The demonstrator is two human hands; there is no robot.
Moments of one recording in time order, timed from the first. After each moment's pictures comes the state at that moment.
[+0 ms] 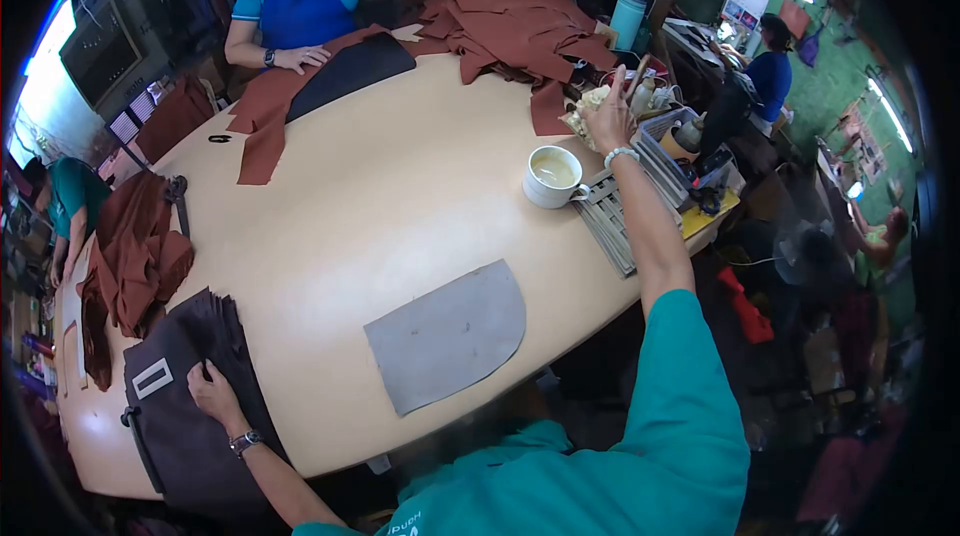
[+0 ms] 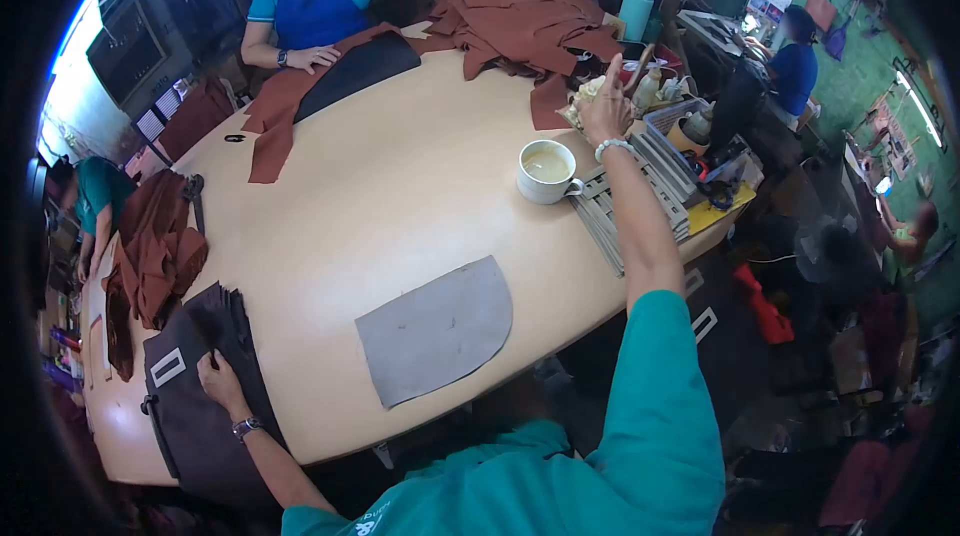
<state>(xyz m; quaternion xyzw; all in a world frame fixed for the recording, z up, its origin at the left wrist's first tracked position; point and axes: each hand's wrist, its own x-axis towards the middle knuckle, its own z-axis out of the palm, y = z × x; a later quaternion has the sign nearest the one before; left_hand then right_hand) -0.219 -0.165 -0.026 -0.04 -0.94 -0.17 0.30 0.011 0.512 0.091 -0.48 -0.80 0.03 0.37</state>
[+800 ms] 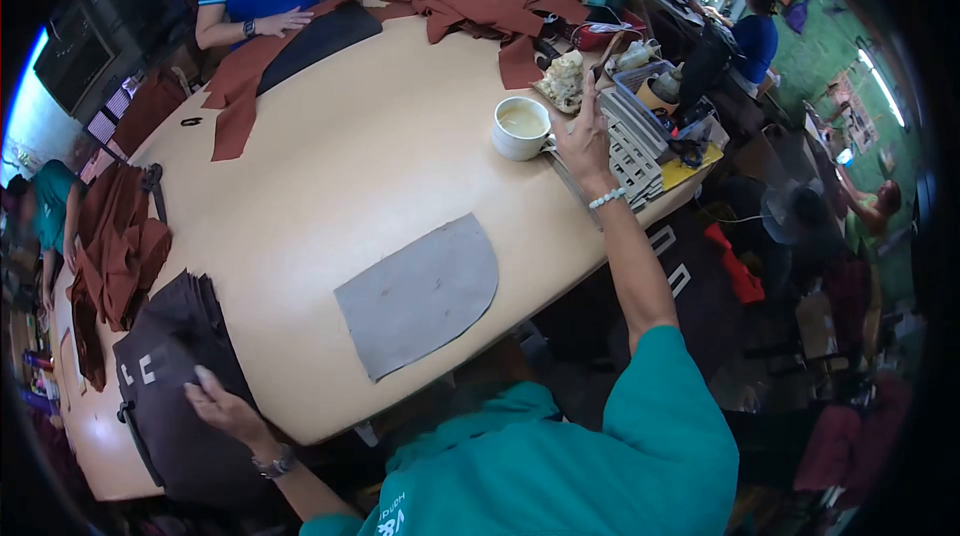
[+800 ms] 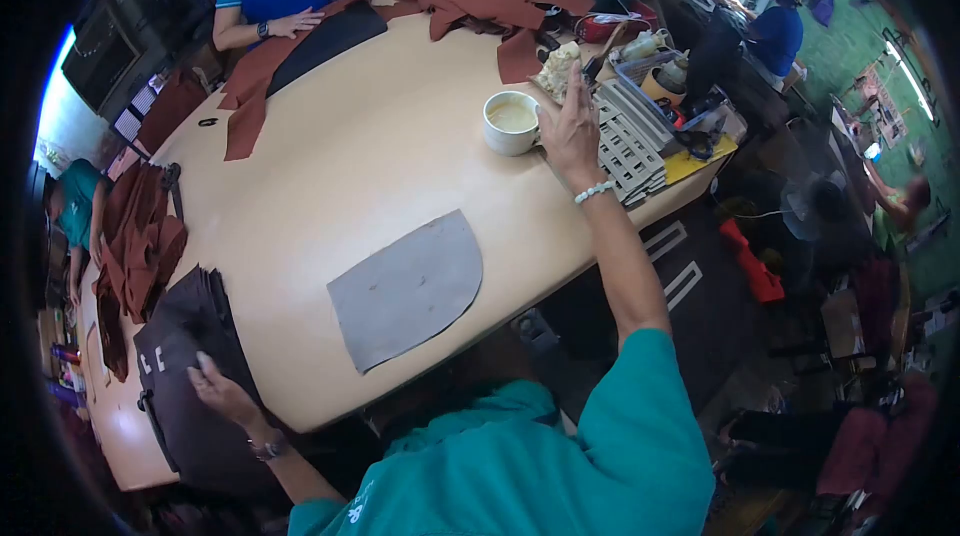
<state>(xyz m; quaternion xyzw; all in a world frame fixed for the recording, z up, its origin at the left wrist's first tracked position) -0.108 -0.110 0.016 -0.09 -0.85 -0.35 0.38 0.072 0.431 0.049 -0.30 -0.84 0.10 0.44</state>
